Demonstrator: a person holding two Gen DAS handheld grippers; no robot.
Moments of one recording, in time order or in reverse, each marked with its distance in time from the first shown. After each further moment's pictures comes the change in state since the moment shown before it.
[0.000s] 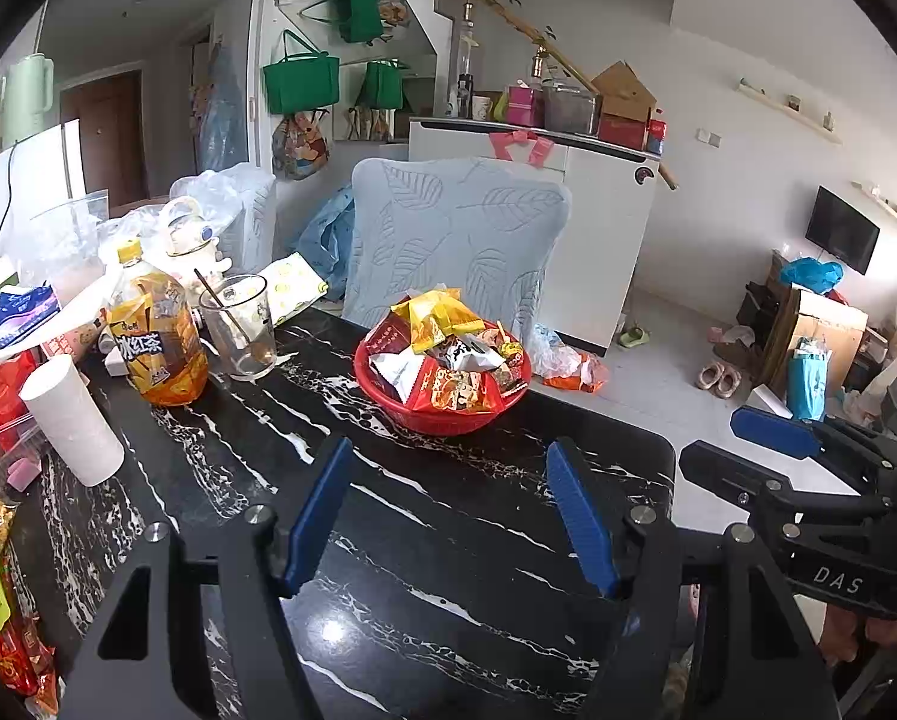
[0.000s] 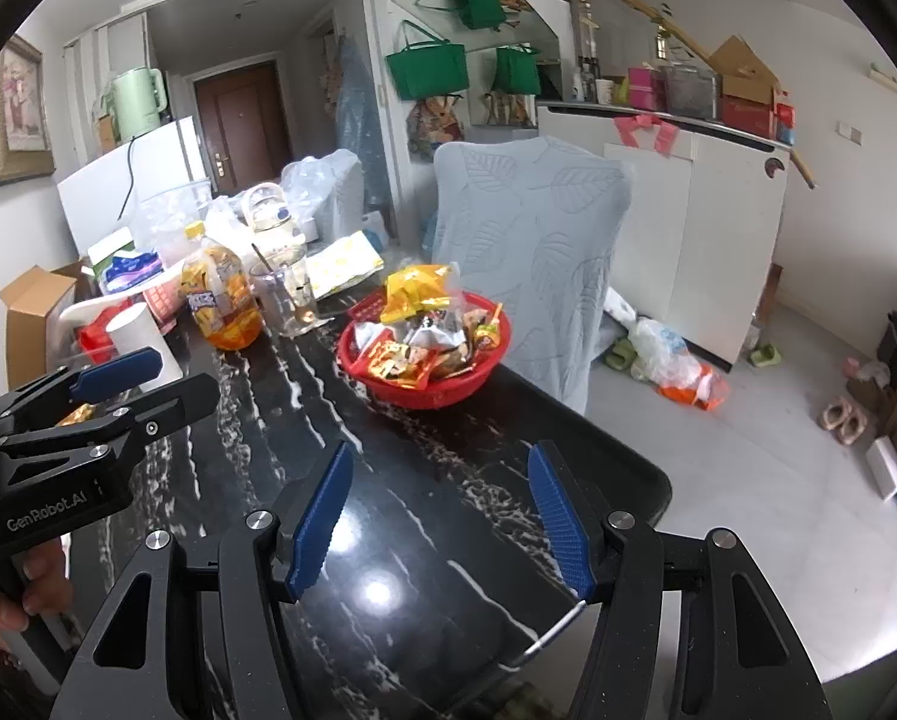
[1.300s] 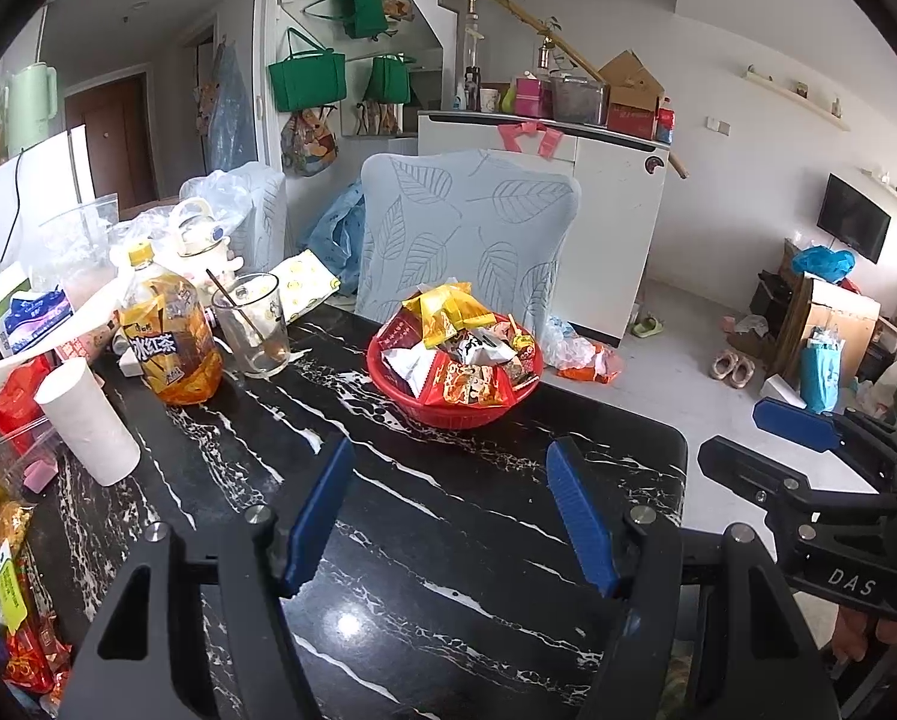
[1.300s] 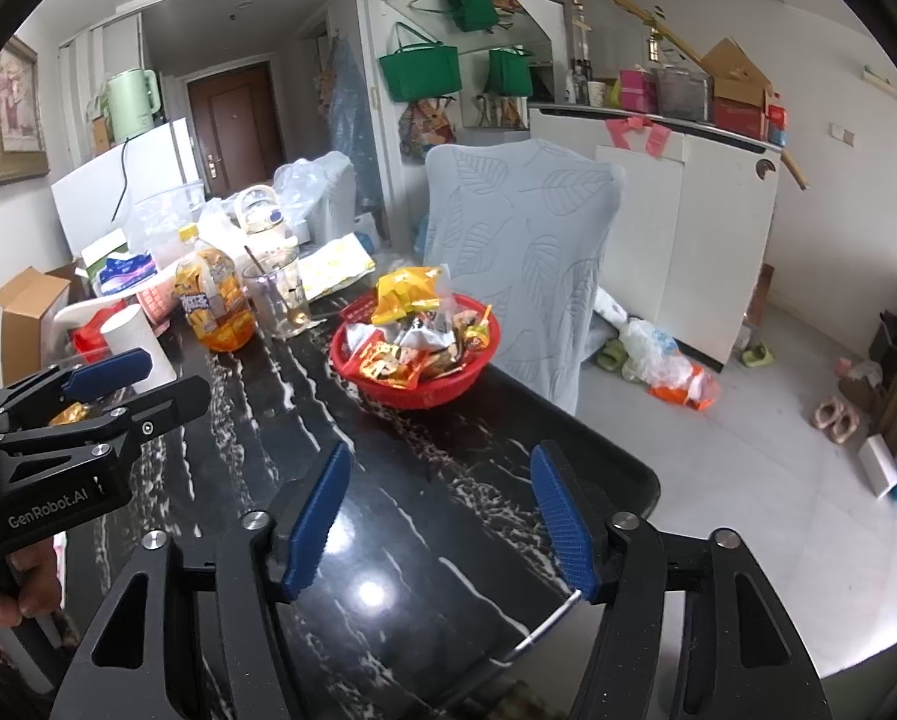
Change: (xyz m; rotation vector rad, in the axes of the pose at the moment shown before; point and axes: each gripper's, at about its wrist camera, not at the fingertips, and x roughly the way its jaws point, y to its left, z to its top) left arm -0.002 -0.002 0.002 0.017 0.019 0.042; right arm -0.007 -0.004 0.000 0.002 -0.005 -0.019
